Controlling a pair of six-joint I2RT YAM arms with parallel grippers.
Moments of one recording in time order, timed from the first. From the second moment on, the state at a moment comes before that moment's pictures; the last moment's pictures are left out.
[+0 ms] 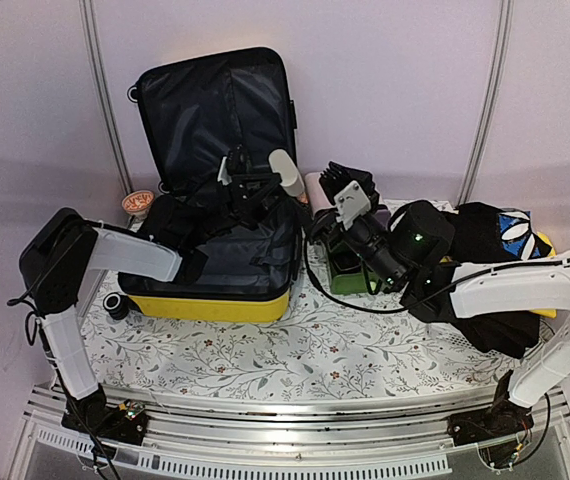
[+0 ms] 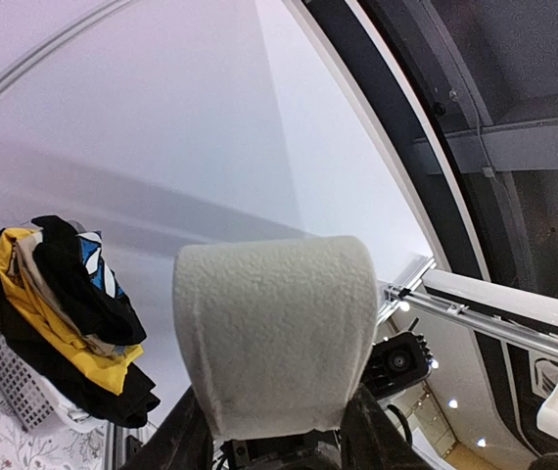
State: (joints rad) left arm -0.65 1.87 1.06 1.53 0.70 -1.52; right arm 1.03 1.50 0.95 0.88 0.29 -0.55
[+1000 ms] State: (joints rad) left arm -0.67 1.86 1.01 1.54 0.64 -1.53; right arm 1.06 1.70 1.10 0.99 0.35 -0.71
